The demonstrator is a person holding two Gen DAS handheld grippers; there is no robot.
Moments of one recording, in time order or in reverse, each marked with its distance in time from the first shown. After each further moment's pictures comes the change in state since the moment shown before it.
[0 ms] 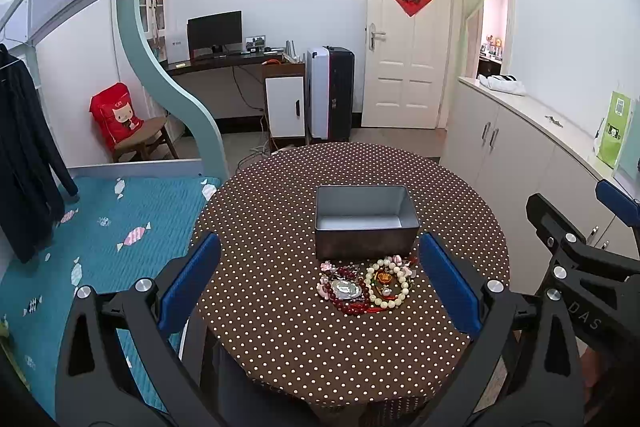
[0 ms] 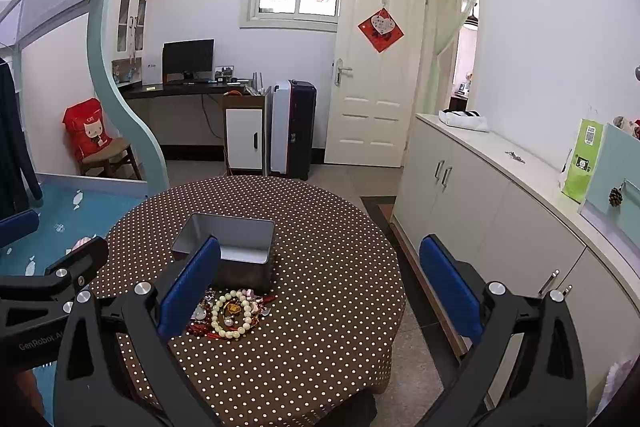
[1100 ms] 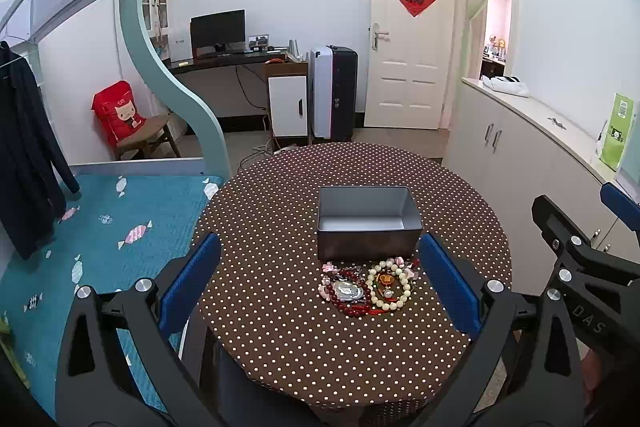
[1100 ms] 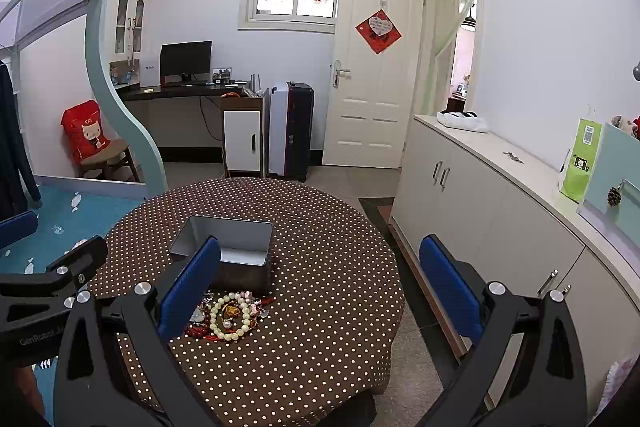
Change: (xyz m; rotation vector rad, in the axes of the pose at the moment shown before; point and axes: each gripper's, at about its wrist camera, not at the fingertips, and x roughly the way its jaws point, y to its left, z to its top) left arm 0.007 0.002 0.000 -0.011 0.001 0.006; right arm 0.002 0.000 0.001 0.007 -0.006 -0.007
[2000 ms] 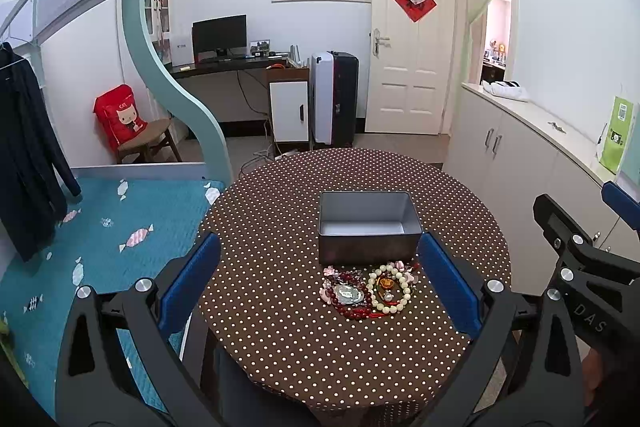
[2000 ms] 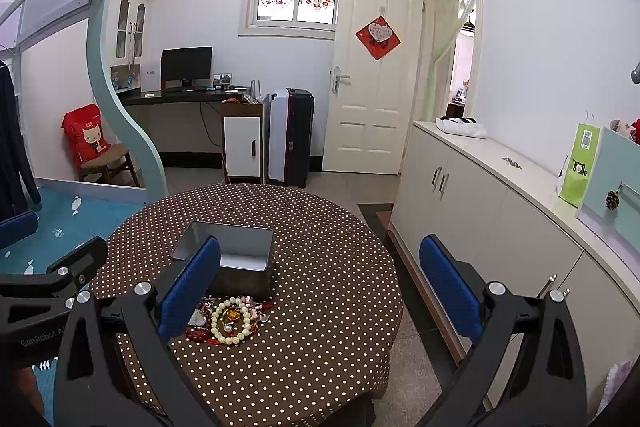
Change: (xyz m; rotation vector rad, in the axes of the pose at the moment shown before) left arm -0.007 0.001 -0.002 0.000 -0.020 0.005; right arm -0.006 -0.002 0.004 -0.003 -0.021 0.001
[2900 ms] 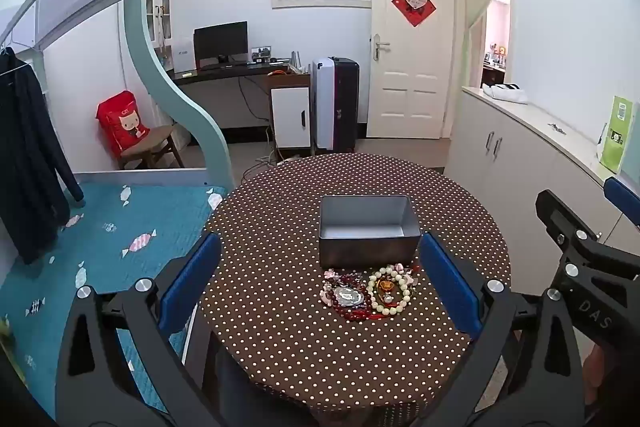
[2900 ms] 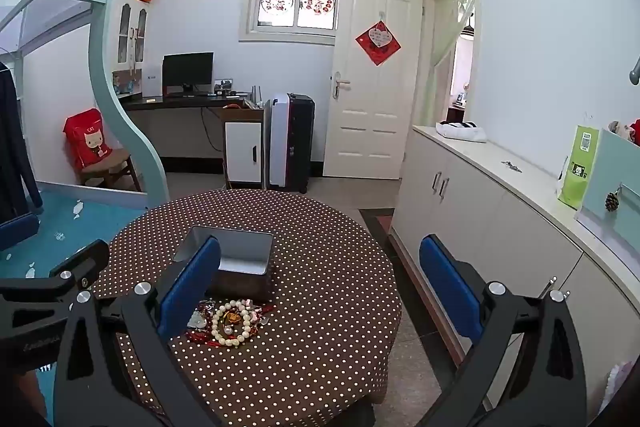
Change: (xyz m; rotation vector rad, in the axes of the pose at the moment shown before) left arm -0.011 -0.004 0.000 0.004 -0.023 0.008; right arm -0.010 -0.003 -0.003 0.003 -0.027 0.006
